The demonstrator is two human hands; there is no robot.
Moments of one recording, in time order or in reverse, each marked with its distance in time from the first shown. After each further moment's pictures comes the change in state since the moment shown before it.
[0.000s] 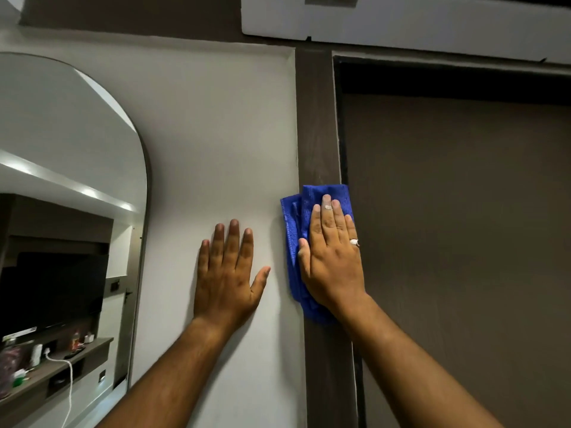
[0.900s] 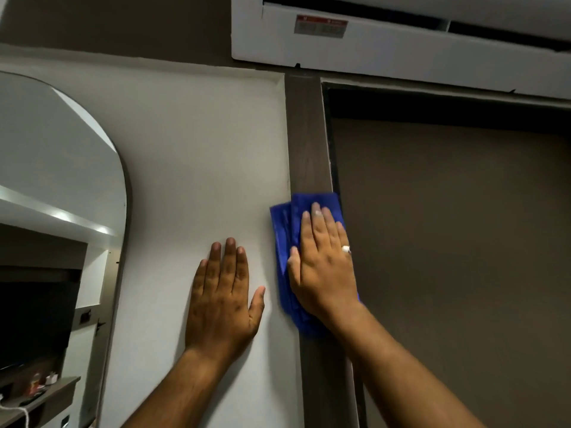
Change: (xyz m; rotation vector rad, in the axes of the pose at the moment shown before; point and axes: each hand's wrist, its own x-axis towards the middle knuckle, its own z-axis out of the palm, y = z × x) left_hand 0.006 0.000 -0.006 -0.005 0.072 0.069; right_hand 0.023 -0.013 -0.004 0.013 0.041 -0.002
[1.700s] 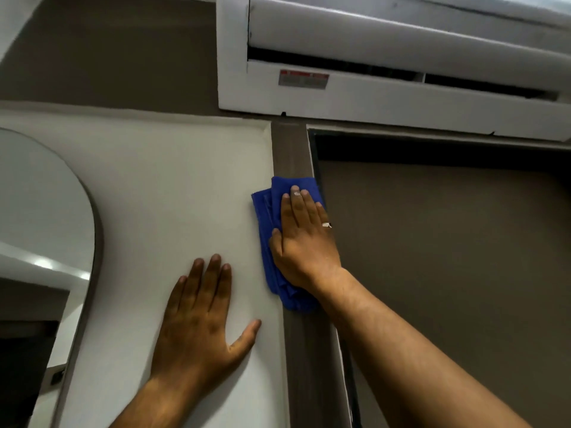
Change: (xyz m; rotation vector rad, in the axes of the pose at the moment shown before) left_hand 0.061 -0.011 0.006 0.014 0.023 0.033; right_hand 0.119 0.024 -0.006 0.061 -0.038 -0.054
